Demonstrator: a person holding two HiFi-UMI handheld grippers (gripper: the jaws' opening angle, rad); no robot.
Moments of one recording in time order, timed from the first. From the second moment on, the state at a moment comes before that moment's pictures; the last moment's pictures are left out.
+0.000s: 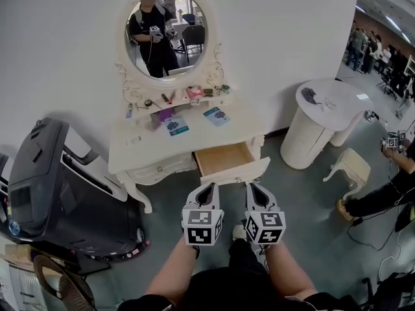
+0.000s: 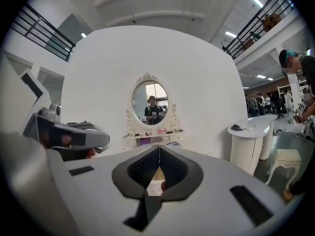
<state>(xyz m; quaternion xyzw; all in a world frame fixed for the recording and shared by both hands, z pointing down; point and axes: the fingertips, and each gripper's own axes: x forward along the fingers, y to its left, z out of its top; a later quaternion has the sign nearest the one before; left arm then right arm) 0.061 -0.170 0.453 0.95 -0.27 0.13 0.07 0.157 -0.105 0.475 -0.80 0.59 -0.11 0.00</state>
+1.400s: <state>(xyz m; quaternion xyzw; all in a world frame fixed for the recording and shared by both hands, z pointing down) 0.157 -0.316 0.574 0.87 -0.39 0.26 0.16 0.293 -0.218 0.744 -0.67 0.61 -0.38 -0.18</state>
